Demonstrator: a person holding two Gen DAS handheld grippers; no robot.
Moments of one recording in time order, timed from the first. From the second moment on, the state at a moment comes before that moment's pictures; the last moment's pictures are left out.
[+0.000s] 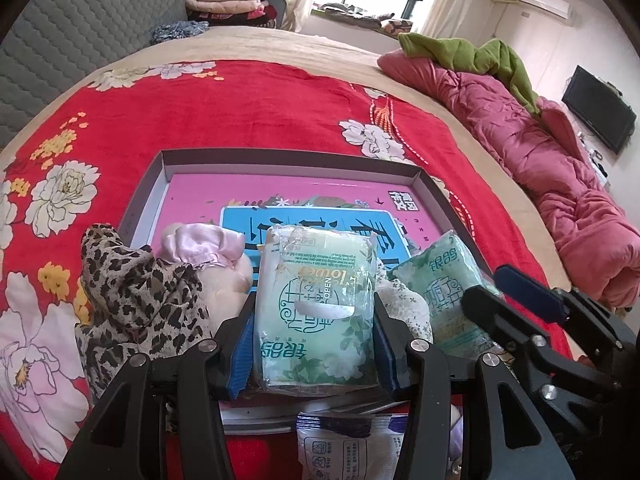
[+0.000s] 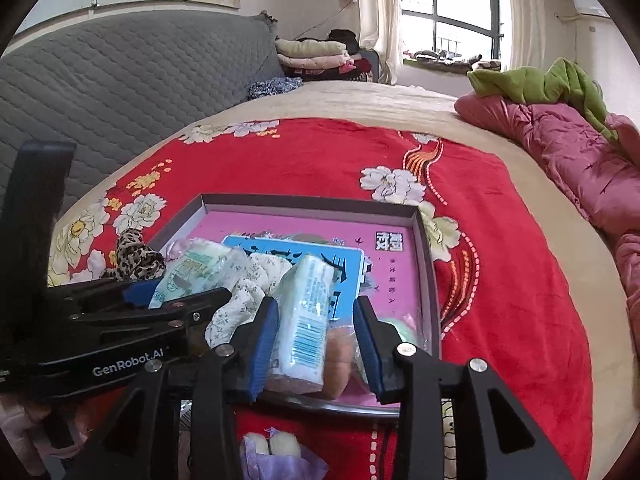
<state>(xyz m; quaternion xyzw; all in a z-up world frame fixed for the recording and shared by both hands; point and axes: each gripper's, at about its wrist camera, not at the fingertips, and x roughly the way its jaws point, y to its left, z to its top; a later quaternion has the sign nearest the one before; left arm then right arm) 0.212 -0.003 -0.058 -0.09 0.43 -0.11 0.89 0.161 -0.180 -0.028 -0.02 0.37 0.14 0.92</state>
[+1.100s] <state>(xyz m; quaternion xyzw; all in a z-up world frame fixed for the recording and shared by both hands) 0.168 0.012 -0.025 -0.11 0.44 -0.12 0.89 0.110 -0.204 -0.011 0.00 0.38 0.14 0.91</state>
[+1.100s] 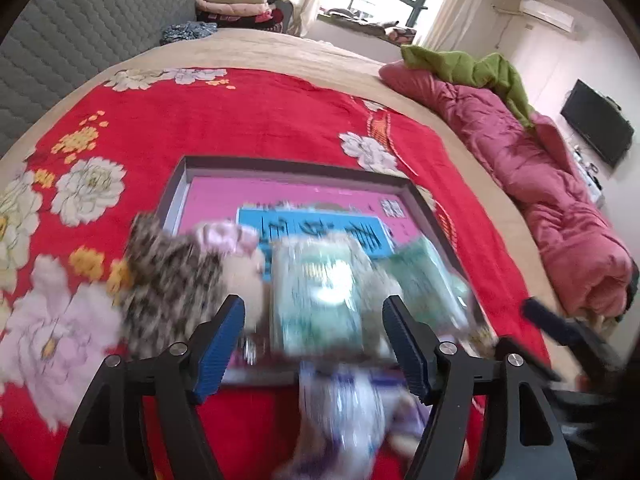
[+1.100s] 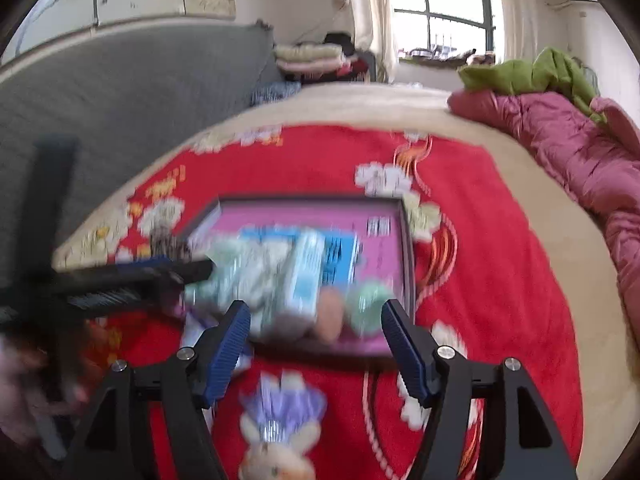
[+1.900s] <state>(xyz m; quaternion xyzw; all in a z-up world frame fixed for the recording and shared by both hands) 0.119 -0.006 -0.090 -0.07 0.52 -0.13 0.84 0.066 -0.176 -0.080 -0.05 0.47 0.19 0.86</state>
